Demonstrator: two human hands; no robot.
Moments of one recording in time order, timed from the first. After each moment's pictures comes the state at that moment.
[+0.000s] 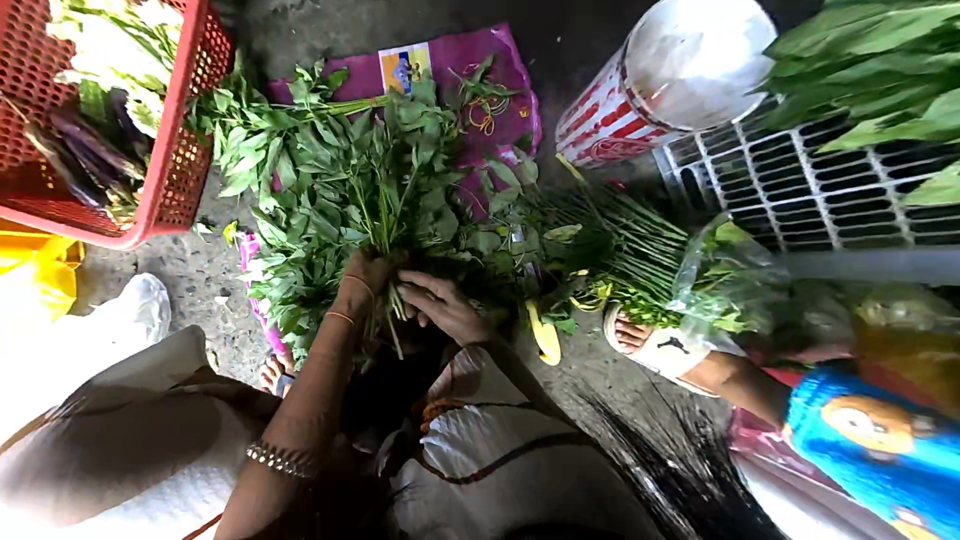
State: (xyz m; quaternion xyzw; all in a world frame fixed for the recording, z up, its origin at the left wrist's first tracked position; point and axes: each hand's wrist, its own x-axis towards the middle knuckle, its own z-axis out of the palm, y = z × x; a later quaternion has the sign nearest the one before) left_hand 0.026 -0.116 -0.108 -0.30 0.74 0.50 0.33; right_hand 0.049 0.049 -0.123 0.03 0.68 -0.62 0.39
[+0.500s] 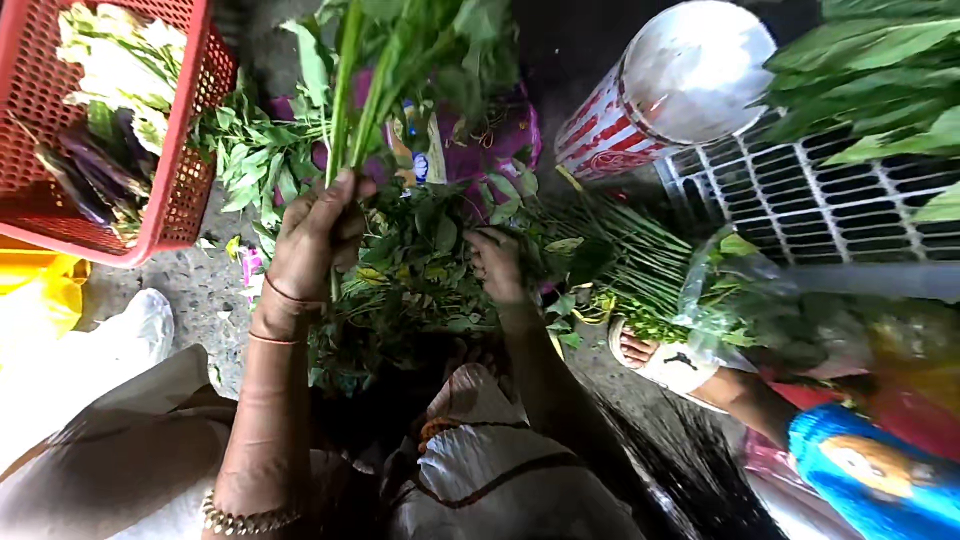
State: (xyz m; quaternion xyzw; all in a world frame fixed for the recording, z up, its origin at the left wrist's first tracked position) left_hand -0.025 -0.149 -0.022 -0.12 0.65 0.74 0.15; right_hand -0.017 0.098 -0.195 0.31 0.69 -0.62 0.22
